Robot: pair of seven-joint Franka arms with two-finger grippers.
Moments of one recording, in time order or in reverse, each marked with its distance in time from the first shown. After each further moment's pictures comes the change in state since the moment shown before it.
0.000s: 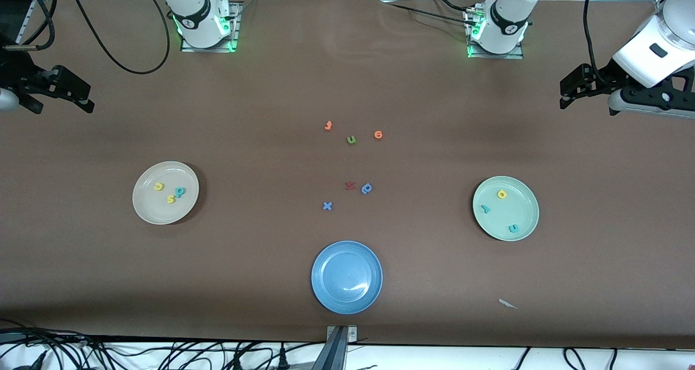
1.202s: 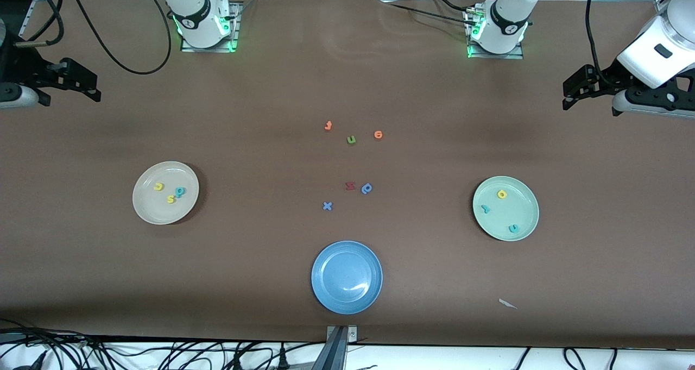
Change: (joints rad) left arm 0.000 0.000 0.009 0.000 0.000 0.005 0.000; right arm 0.000 -0.002 -0.002 0.001 -0.002 -0.091 -0.081
